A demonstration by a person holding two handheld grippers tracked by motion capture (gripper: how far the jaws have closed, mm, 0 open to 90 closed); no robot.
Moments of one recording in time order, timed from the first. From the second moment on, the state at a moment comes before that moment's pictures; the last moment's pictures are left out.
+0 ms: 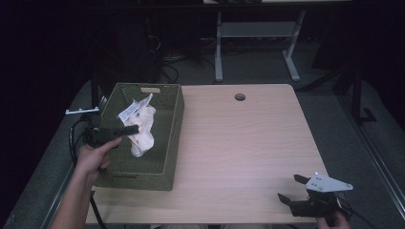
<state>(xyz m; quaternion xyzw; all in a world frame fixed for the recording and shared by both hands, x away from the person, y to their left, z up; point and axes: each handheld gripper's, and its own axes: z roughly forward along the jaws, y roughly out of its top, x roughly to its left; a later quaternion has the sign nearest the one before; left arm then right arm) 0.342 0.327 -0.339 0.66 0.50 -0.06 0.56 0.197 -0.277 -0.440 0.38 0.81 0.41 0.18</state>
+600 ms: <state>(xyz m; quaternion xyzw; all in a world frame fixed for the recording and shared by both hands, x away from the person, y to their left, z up) 0.350 0.308 -0.324 0.65 0.48 -0.08 0.58 0.197 -0.277 -0.441 0.37 0.81 0.41 0.18</state>
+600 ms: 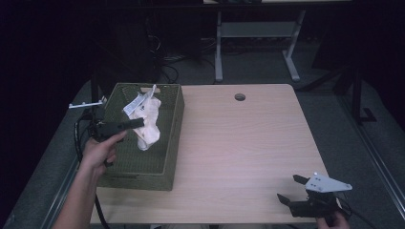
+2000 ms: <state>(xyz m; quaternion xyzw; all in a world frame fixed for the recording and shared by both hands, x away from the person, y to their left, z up) 0.358 0.242 -0.305 0.69 0.42 -0.11 0.58 0.197 -0.278 -0.441 0.38 0.81 0.42 0.18</state>
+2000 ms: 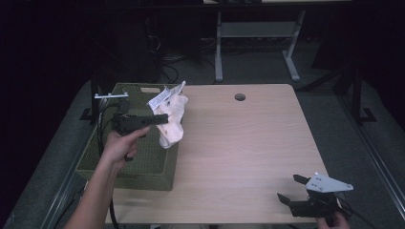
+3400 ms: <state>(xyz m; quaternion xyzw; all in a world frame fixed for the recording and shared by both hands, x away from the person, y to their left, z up) 0.365 0.148 -0.315 0.73 0.36 -0.15 0.56 0.198 -0.280 -0.440 0.37 0.80 0.42 0.18</state>
